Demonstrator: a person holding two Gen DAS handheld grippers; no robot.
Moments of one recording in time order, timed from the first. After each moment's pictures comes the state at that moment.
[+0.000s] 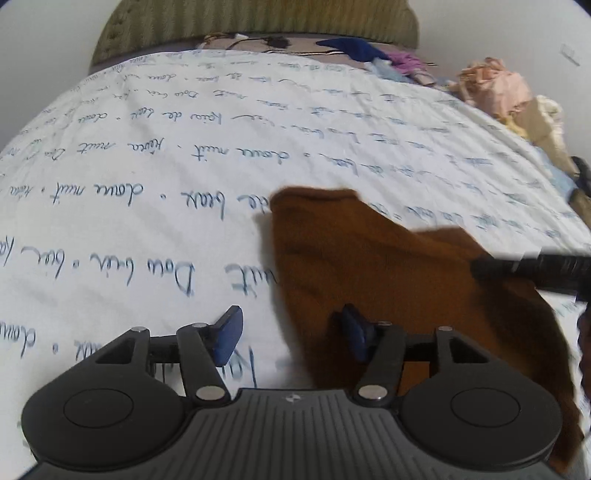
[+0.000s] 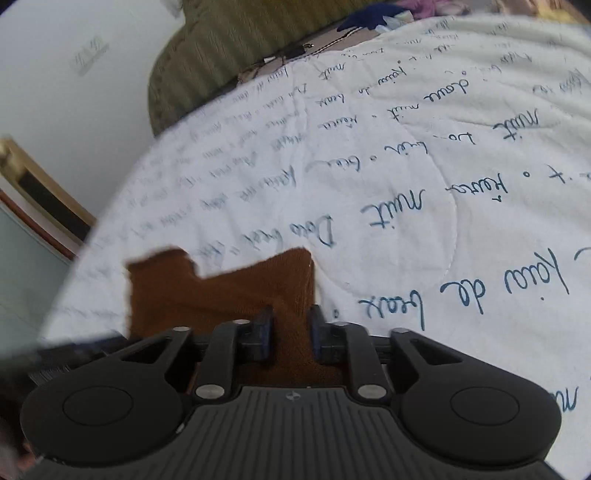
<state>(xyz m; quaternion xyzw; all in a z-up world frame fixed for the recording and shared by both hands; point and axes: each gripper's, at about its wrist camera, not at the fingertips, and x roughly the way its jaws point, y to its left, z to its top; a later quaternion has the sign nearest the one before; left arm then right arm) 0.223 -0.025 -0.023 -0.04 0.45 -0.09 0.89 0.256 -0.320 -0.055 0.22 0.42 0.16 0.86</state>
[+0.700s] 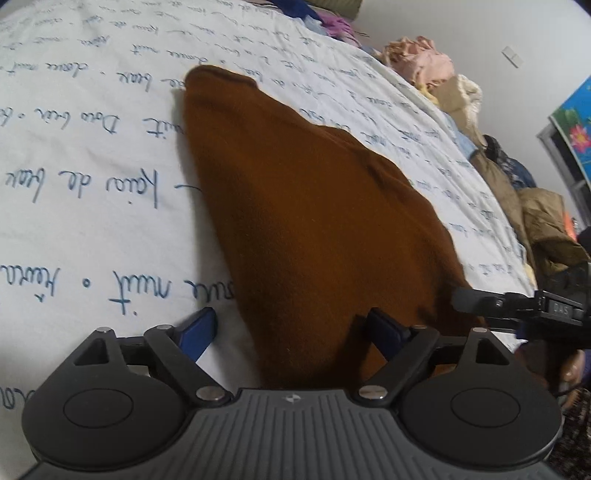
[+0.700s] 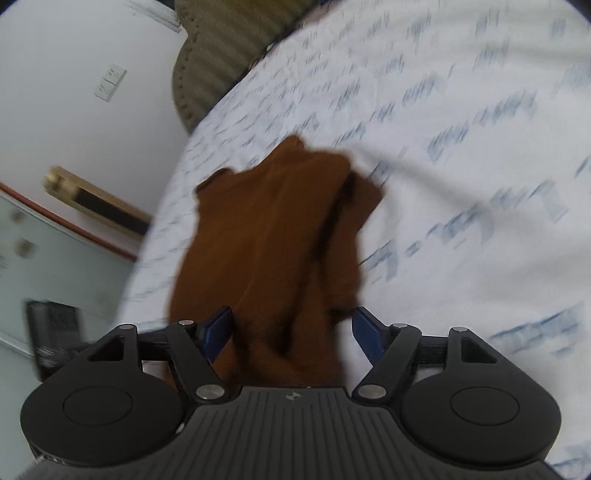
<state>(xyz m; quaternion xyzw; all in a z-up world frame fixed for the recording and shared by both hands) 0.143 -0.025 -0.041 -0.13 0.51 -0.22 0.82 0.105 -0.361 -0.073 0.34 0.45 0.22 0.80</state>
